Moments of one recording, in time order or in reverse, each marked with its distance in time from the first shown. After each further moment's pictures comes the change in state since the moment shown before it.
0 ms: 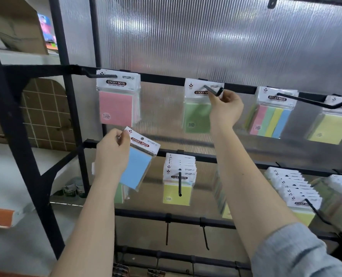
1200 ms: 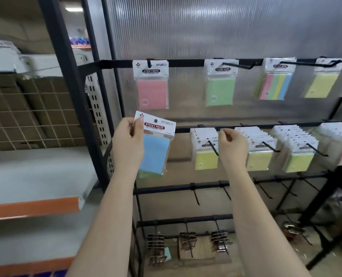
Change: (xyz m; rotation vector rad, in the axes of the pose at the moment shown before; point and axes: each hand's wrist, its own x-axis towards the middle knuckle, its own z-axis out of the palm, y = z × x) left_hand -0.010 -0.021 -0.110 -0.279 -0.183 0.108; right_hand -0.182 0.037 -0.042 -0.532 -0.025 0.062
